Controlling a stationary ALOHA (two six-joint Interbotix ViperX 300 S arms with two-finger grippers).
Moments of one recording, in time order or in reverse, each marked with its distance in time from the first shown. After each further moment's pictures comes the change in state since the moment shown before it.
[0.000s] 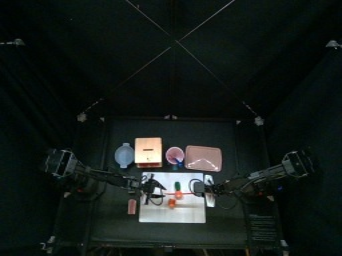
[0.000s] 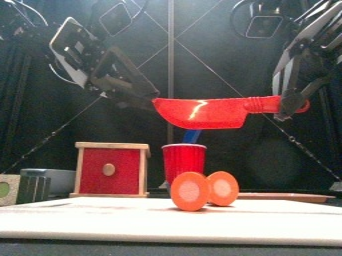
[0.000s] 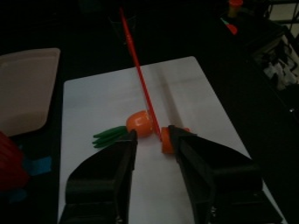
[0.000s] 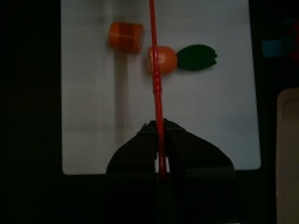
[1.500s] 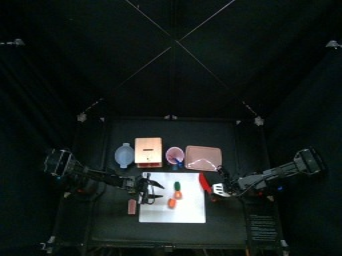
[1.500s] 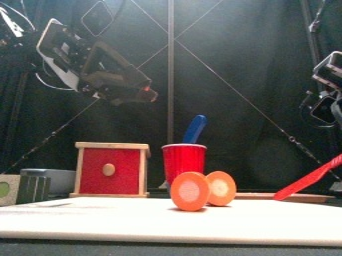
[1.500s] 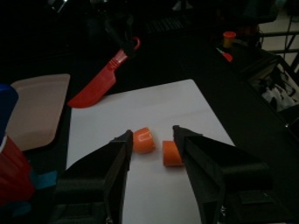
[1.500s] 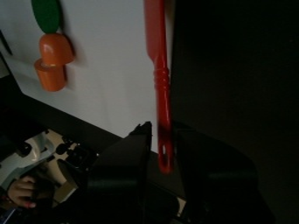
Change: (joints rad) left arm 0.003 -0.014 0.101 0.017 -0.239 0.008; right arm 0.012 -0.210 0.301 0.241 -0.054 1.322
